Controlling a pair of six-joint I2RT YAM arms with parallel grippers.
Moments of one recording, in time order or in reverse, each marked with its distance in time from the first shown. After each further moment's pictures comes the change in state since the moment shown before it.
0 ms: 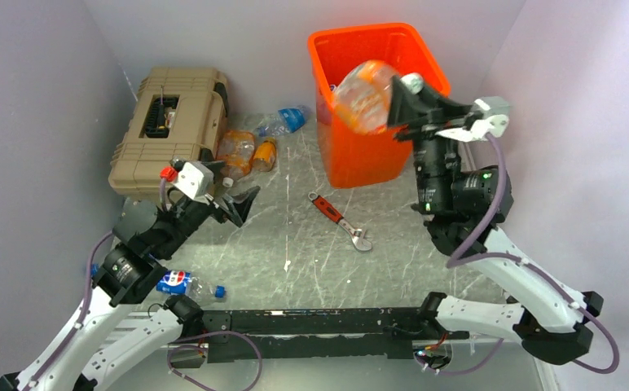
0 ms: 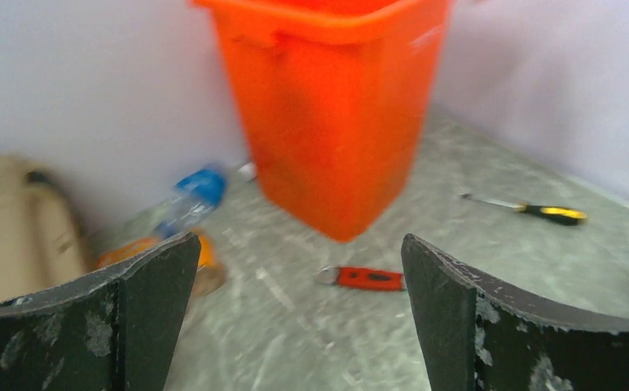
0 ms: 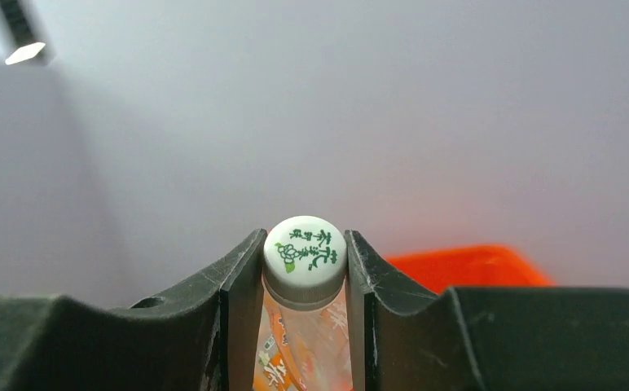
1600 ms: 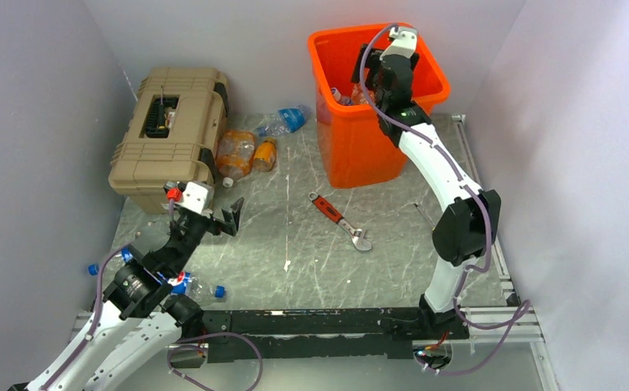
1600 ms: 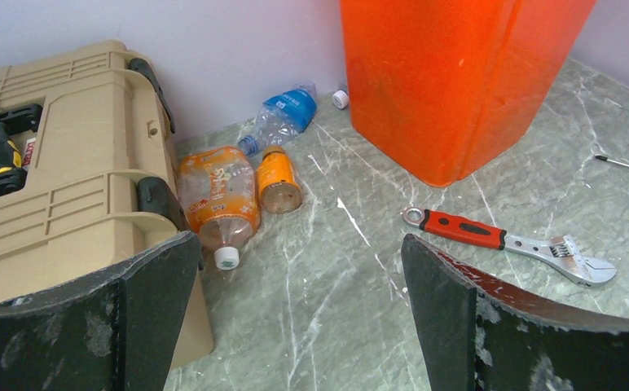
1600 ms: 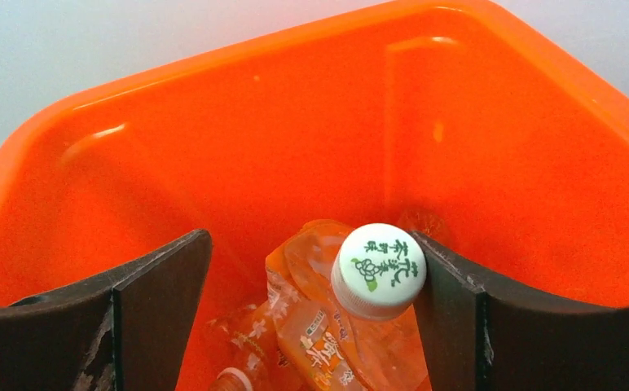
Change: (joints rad) left arm 0.000 -0.182 -0.272 -0.001 -0.334 0.064; right arm -0.607 0.832 0.508 -0.371 -0.148 0.374
